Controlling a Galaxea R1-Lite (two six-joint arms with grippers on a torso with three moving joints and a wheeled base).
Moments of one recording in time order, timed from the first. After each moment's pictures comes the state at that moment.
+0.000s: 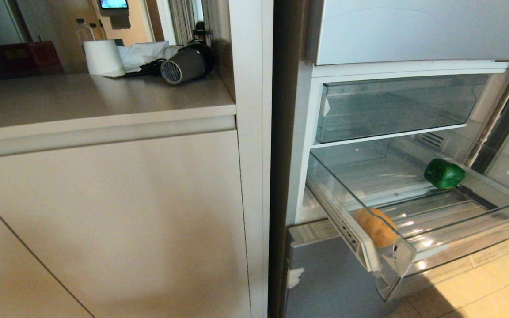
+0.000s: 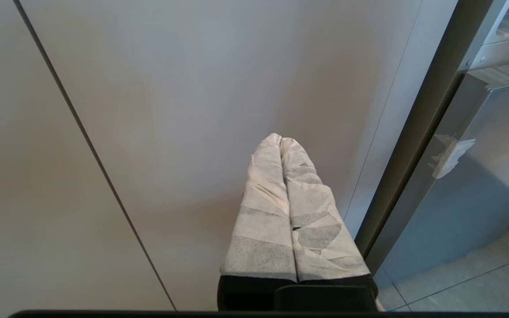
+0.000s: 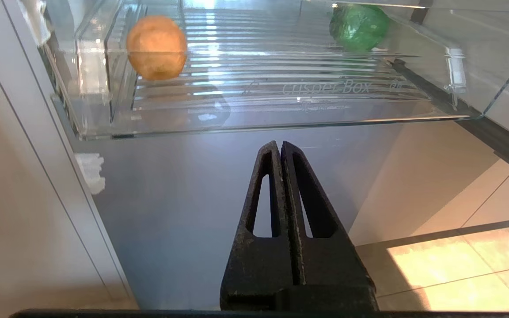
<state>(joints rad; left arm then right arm) 0.00 0.00 0.00 0.00 0.00 -0.01 0.00 0.01 0.00 -0.07 0.01 -0.07</state>
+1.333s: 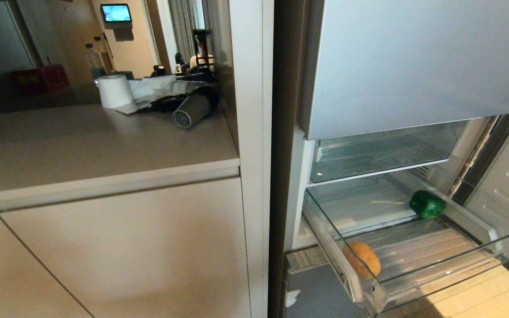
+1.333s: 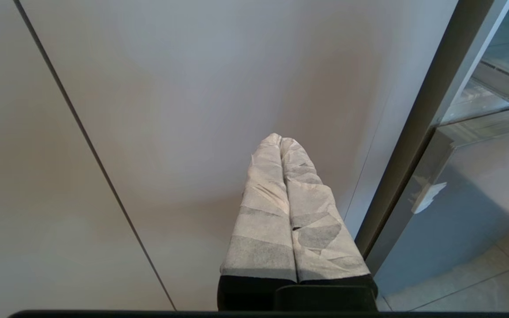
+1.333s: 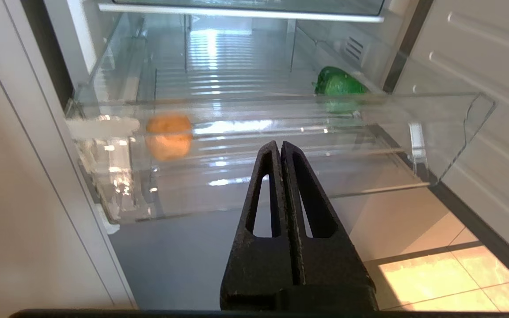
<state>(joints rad) 0.00 0.00 0.00 0.00 0.00 -0.01 0.00 0.00 0.00 -0.07 0.01 -0.07</state>
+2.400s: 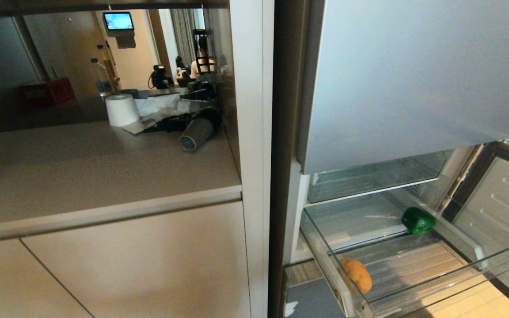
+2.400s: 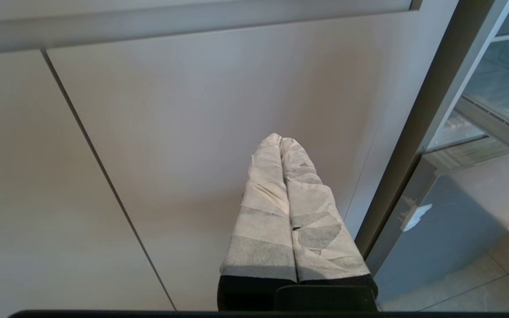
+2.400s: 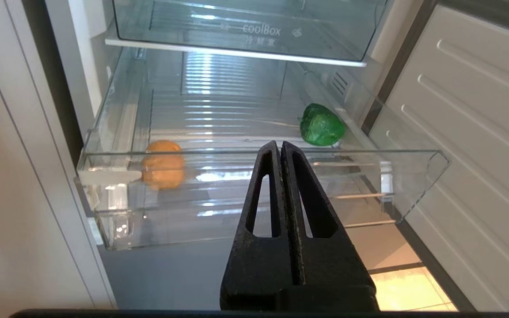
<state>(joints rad) 0.00 0.00 0.00 0.00 0.00 -0.01 0.00 0.00 0.00 -0.07 0.02 -0.15</state>
